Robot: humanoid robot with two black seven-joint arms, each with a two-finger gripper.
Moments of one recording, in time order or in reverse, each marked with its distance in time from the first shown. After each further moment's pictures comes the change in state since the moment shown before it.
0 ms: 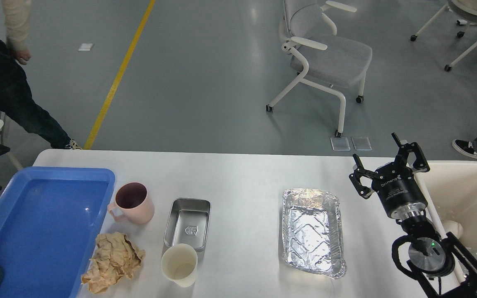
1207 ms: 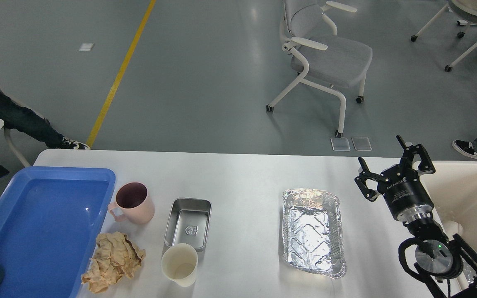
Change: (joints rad) left arm 0.106 0.109 0.049 0.036 0.213 -0.051 -0.121; right arm -0.011 -0.035 -0.006 -0.002 0.000 0.002 0.000
